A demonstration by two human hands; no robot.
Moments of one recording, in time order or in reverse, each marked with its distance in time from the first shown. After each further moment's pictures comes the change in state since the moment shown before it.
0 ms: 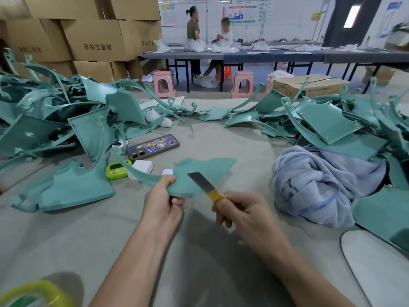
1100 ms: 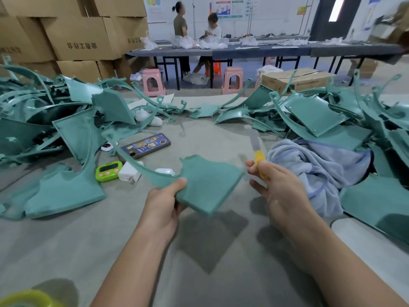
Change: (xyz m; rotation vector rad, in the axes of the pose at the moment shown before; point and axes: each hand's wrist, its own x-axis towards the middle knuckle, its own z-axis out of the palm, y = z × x) left_hand -0.006 -0.015 -0.002 0.303 -0.074 0.069; right_hand 0.034 -0.002 -0.060 0.545 0.380 0.263
